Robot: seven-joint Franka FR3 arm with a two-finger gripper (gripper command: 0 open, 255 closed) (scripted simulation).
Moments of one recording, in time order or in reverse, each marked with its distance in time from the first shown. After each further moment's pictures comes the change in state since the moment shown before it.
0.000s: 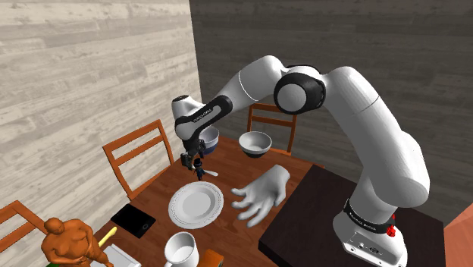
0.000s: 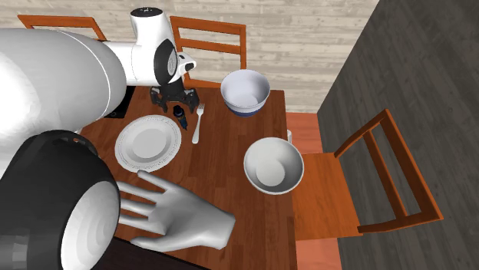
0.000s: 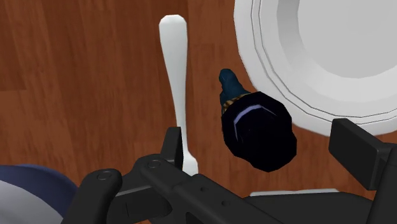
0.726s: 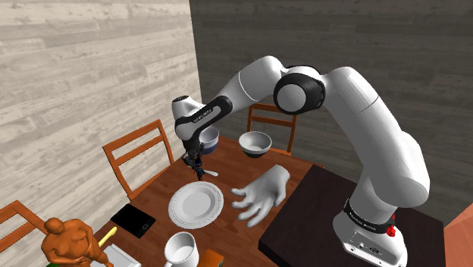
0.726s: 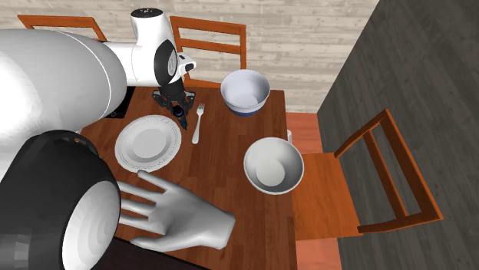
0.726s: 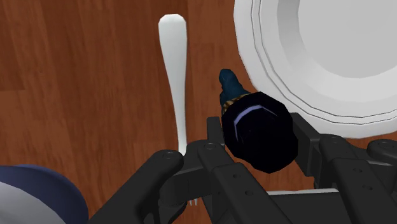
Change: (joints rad) arm 0.001 0.003 0.000 0.001 0.000 0.003 0.000
